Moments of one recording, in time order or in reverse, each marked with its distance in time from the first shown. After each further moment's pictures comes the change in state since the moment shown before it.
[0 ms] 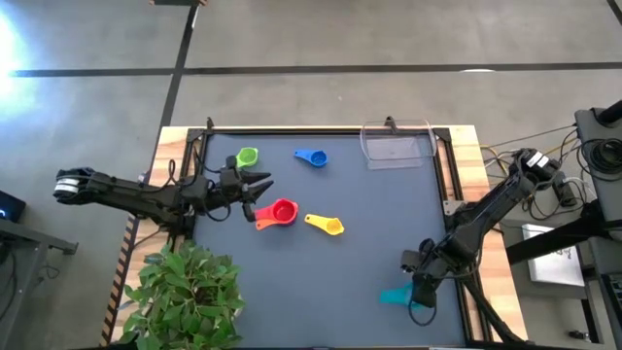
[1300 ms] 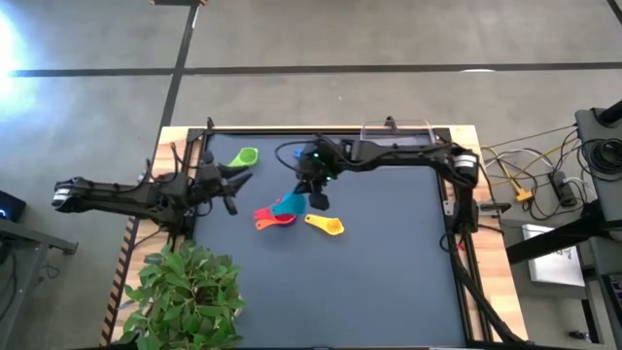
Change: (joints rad) left arm 0.000 -0.352 -0.004 -0.420 -0.116 -0.029; right arm -1.008 0.681 0.861 0.275 -0.330 -1.377
